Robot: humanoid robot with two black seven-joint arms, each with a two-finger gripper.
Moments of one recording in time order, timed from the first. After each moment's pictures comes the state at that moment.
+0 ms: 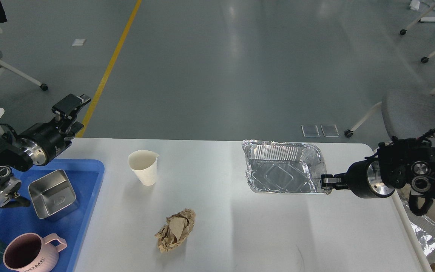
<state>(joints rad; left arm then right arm) -0.46 0.74 -0.83 -1.33 0.85 -0.01 0.04 0.94 -0.89 0.20 1.69 -0.97 0.44 -0.47</state>
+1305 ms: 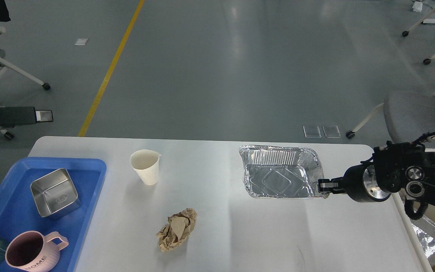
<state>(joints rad) -0.72 1.29 -0.72 -1.59 1.15 -0.64 -0.02 0.92 -0.87 0.20 1.68 -1.00 0.44 -0.46</state>
